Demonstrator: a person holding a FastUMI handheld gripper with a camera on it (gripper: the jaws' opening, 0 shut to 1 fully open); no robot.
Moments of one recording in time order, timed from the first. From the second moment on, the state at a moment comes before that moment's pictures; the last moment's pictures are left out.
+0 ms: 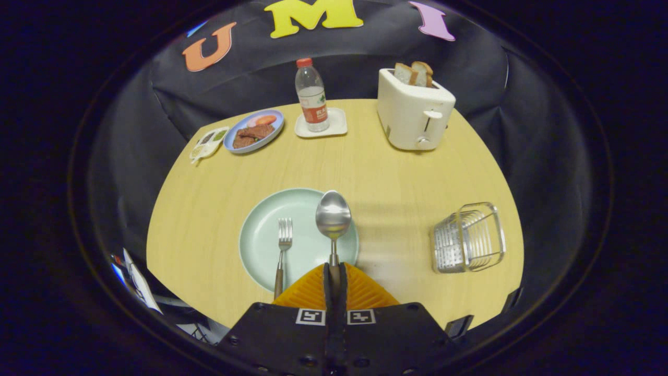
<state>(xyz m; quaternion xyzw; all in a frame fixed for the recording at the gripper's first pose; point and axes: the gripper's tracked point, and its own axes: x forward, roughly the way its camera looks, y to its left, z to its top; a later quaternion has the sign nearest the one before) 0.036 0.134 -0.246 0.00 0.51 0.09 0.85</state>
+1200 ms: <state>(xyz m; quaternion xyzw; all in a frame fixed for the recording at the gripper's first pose) 0.031 -0.051 -0.239 0.06 0.63 0.04 0.77</state>
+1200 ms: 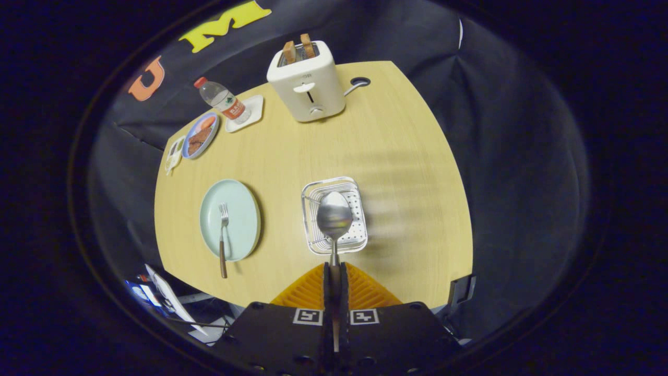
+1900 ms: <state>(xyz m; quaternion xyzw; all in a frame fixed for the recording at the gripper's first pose) 0.063 -0.048 -0.206 0.04 0.53 0.04 0.84</state>
